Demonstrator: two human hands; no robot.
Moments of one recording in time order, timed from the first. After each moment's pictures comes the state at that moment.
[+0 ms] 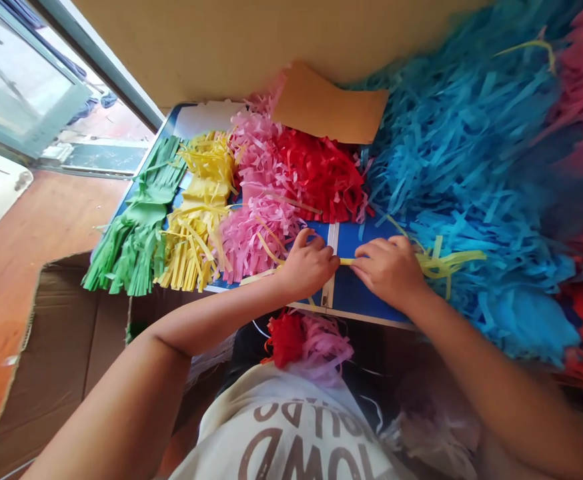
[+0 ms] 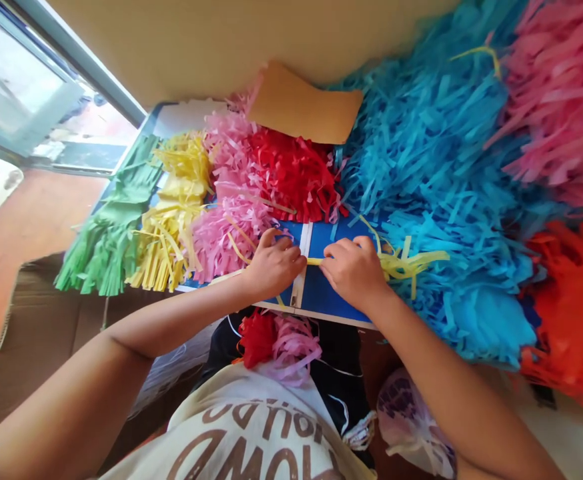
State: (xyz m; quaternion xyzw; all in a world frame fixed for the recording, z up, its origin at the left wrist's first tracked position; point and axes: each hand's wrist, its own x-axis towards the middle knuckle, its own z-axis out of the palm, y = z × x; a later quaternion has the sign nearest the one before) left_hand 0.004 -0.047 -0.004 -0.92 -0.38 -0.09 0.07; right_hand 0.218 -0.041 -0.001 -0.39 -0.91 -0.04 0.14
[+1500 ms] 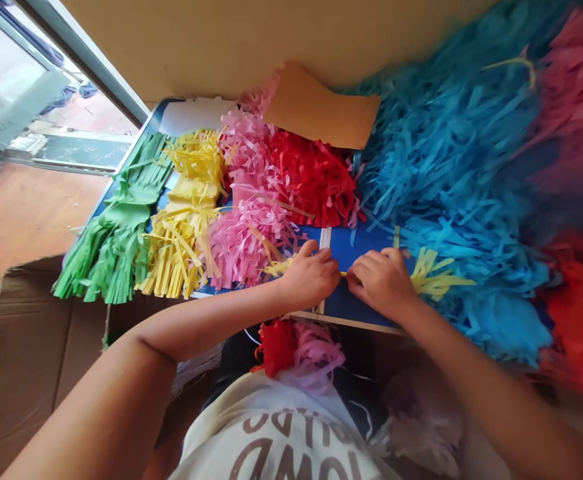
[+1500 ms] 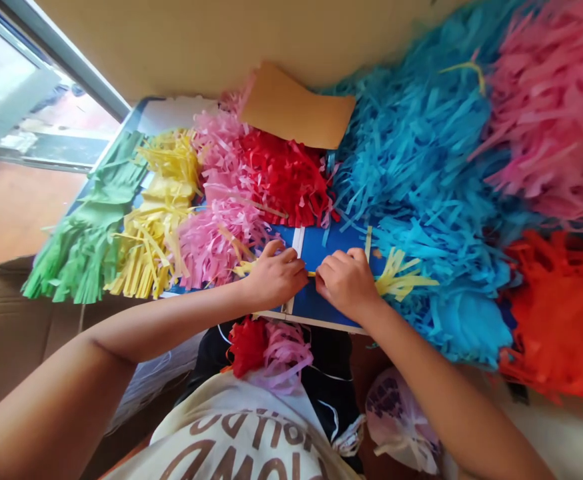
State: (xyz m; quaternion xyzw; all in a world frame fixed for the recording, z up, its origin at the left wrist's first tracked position) left_hand 0.018 -0.046 -0.011 -0.94 -0.32 -0.12 0.05; right_hand 0.220 -0.044 -0.005 -0.39 -0.91 -0.04 0.14
